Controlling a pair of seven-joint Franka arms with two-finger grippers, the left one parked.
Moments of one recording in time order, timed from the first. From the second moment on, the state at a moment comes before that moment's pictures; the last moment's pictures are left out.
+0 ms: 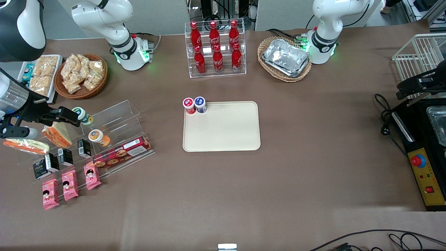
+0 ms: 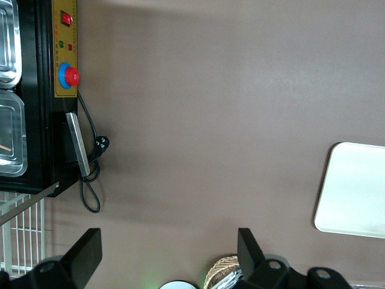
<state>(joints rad) 0.19 0.06 -0.17 -1.59 0.05 1.62 0.10</state>
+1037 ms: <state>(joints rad) 0.17 0.03 -0.34 -1.59 -0.02 1.59 -0.11</state>
